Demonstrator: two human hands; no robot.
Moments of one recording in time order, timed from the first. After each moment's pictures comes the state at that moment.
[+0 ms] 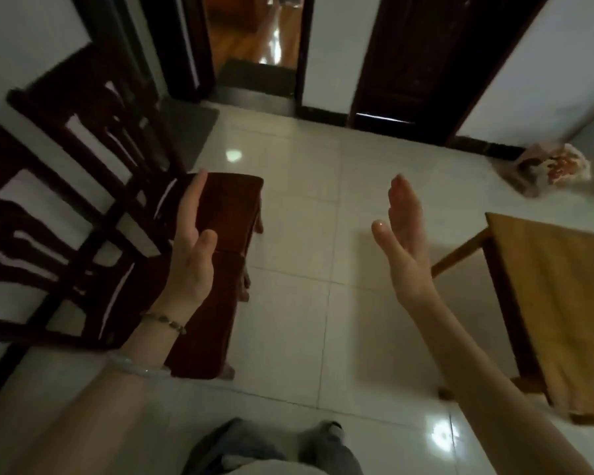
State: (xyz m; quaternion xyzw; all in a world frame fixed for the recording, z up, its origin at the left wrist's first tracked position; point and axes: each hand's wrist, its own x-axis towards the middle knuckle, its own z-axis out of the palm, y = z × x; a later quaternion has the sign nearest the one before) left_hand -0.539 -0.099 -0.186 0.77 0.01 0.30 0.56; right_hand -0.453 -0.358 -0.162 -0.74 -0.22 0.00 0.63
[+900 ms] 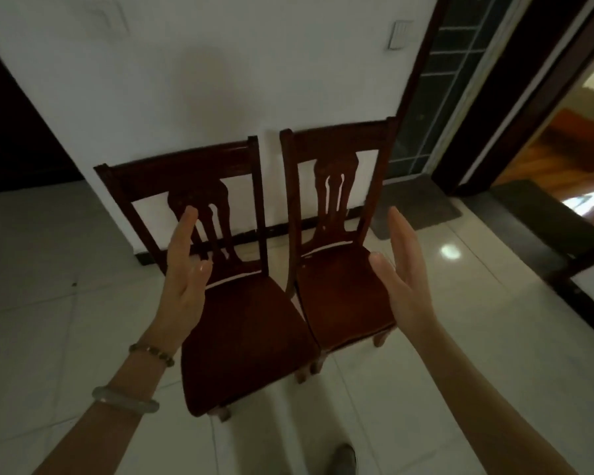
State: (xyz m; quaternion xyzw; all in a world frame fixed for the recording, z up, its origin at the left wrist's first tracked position) left_hand -0.465 -0.047 -0.183 0.69 0.42 0.51 0.28; right_hand -0.177 -0.102 -0.150 -0.53 -0.57 0.30 0.56
